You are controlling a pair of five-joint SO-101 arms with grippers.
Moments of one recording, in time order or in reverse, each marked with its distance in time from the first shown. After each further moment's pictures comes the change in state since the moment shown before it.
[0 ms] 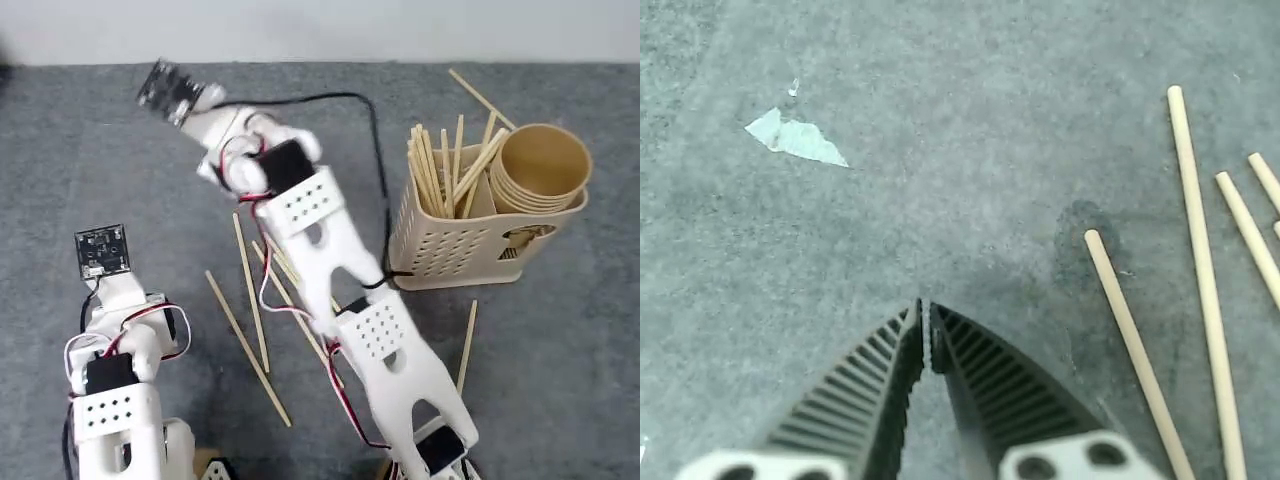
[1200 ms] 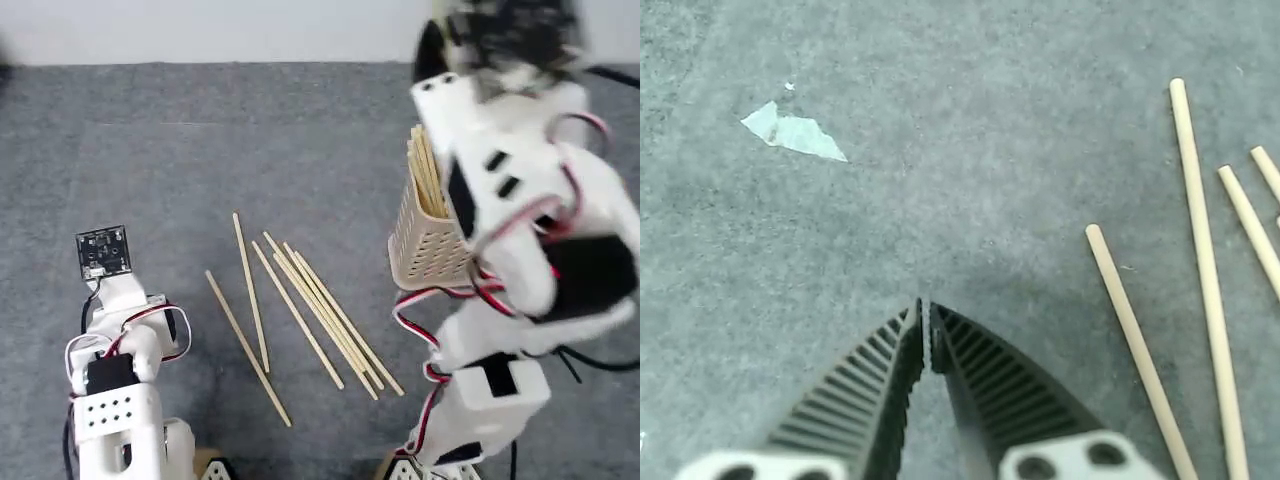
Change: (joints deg) left arm 0.0 -0.1 0.5 0.0 0.0; right arm 26.6 -46.2 -1.3 16.0 -9.0
